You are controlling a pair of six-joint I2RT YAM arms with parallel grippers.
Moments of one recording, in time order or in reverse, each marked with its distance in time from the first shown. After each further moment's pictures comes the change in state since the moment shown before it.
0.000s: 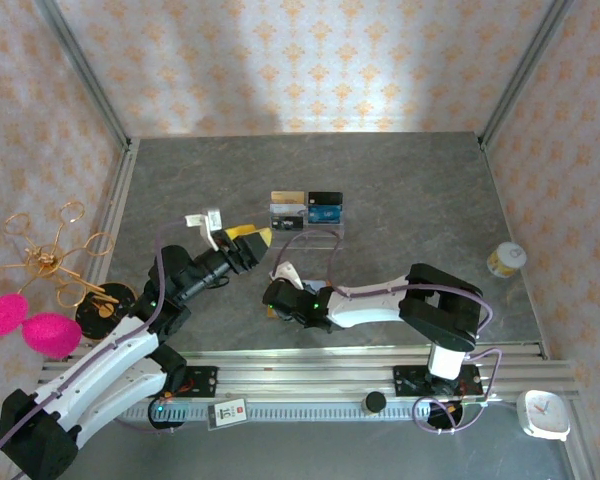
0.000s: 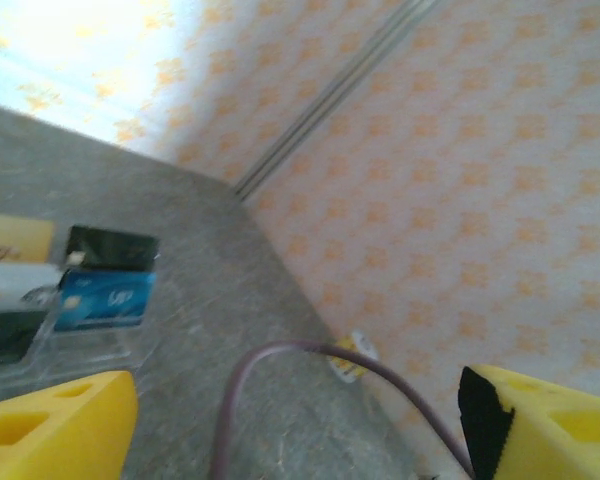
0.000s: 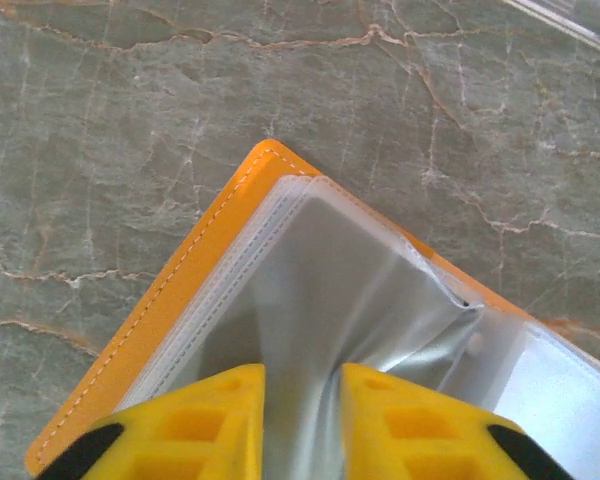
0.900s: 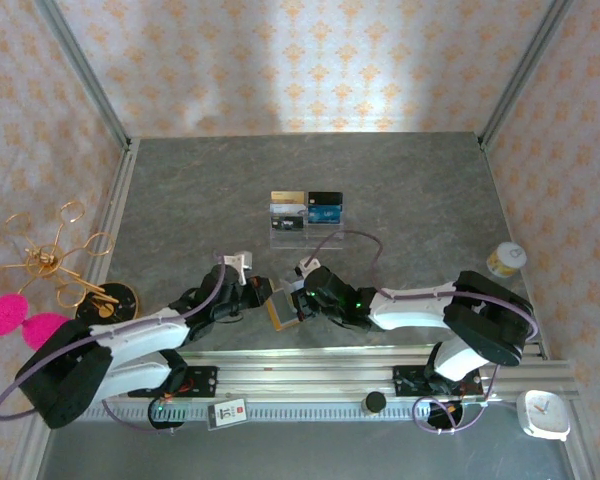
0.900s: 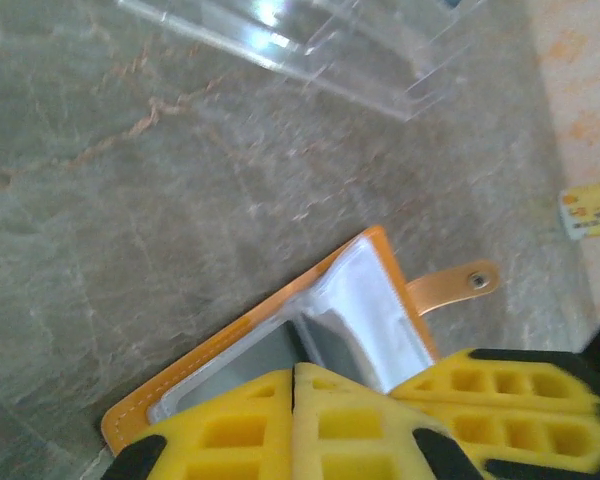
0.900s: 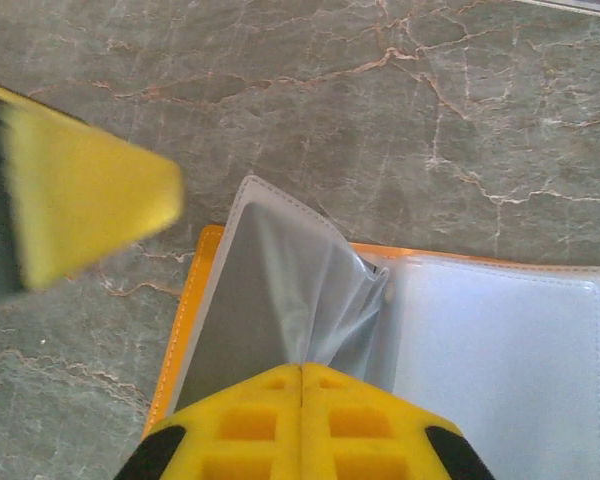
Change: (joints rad) left arm -0.141 0.399 -0.209 0.020 -0.114 -0.120; right arm -0.138 -0.259 -0.303 0.325 -0.336 0.031
